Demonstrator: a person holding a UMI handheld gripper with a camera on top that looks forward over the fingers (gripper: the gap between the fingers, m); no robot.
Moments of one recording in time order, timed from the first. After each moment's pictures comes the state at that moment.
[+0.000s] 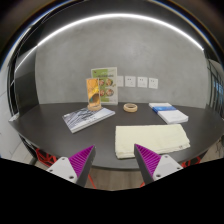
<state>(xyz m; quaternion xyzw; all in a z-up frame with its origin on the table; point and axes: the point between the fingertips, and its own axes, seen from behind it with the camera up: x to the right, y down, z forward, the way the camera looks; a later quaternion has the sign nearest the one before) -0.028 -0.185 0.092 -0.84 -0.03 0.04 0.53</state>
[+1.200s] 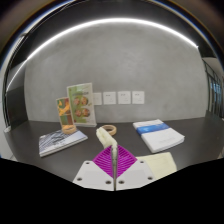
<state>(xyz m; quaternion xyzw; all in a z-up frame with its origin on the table) 0.110 -0.034 0.123 -0.80 -0.01 0.04 0.60</state>
